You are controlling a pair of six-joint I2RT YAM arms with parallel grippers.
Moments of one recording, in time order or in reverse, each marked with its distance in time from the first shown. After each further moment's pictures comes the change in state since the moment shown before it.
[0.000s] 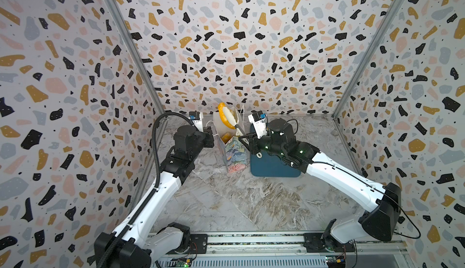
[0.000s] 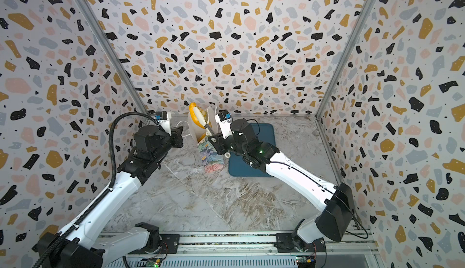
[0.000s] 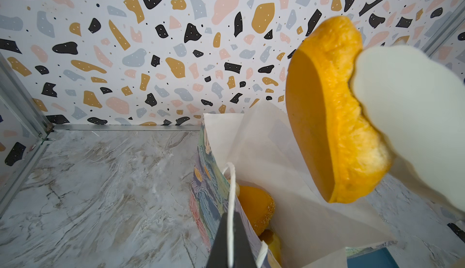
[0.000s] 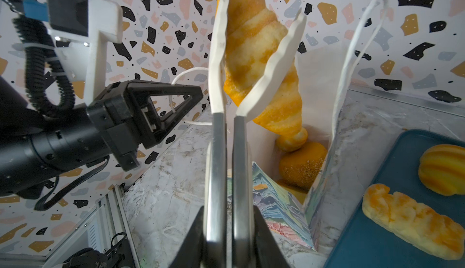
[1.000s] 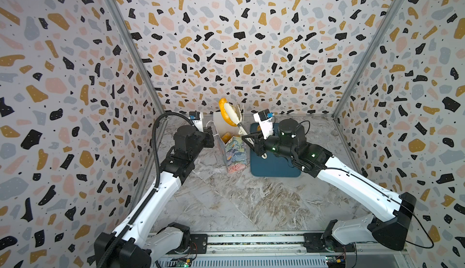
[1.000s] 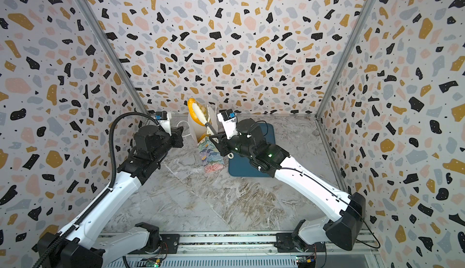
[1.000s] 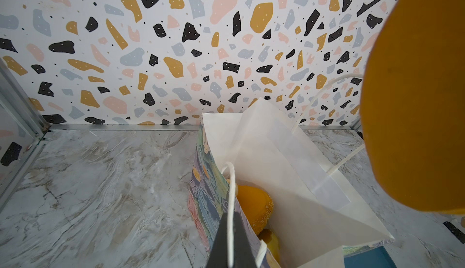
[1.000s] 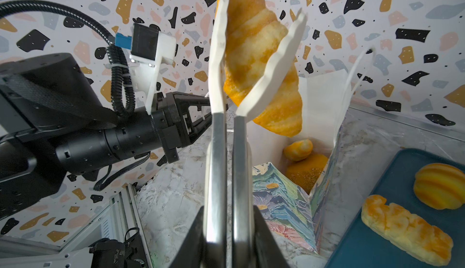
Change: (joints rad) left arm 0.001 0.000 0.000 0.000 0.008 -0.004; right arm 0.031 -0.097 0.001 -0.033 -0.003 -0.035
